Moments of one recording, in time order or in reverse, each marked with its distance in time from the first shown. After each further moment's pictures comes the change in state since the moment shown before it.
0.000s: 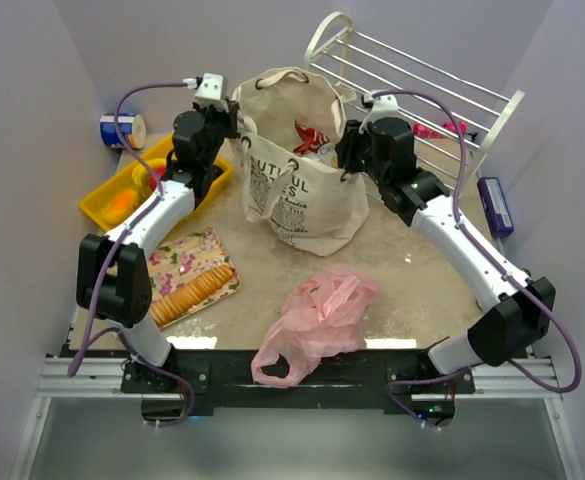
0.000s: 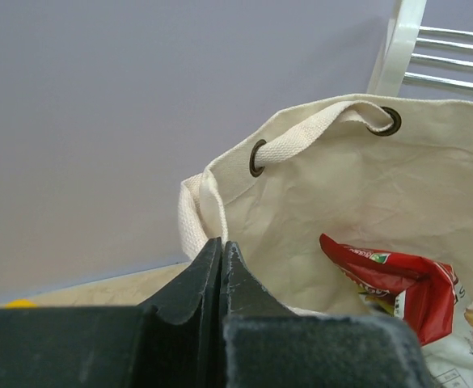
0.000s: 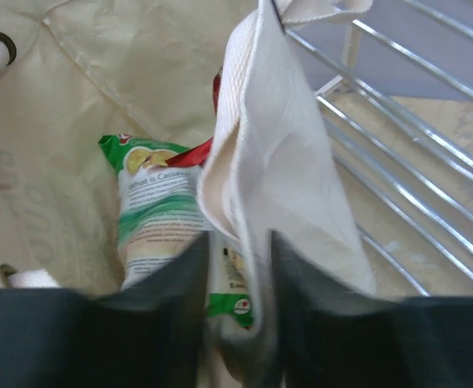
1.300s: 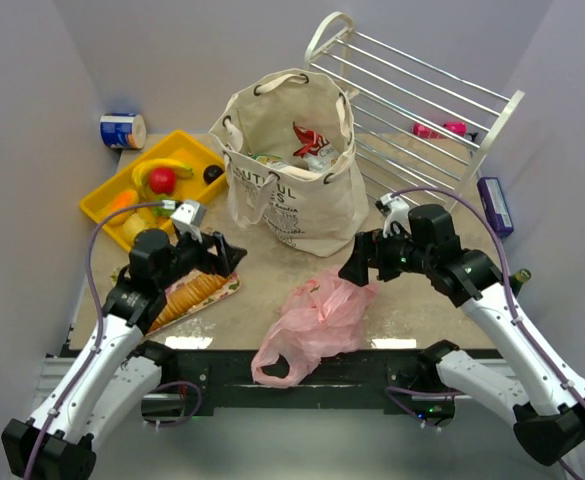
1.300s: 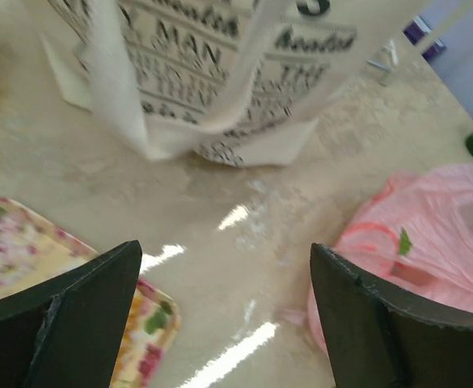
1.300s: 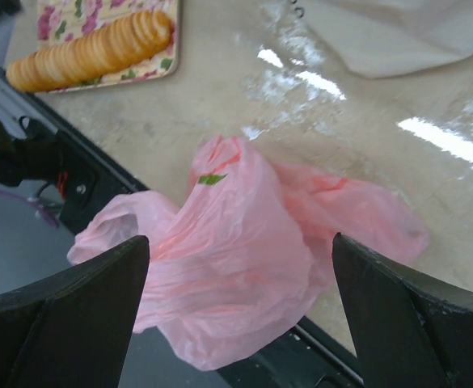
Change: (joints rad) left arm -0.032 -0.984 -0.725 -0.674 0.335 -0.198; right arm -0.009 -0.557 -0.462 -0.502 -0.526 0.074
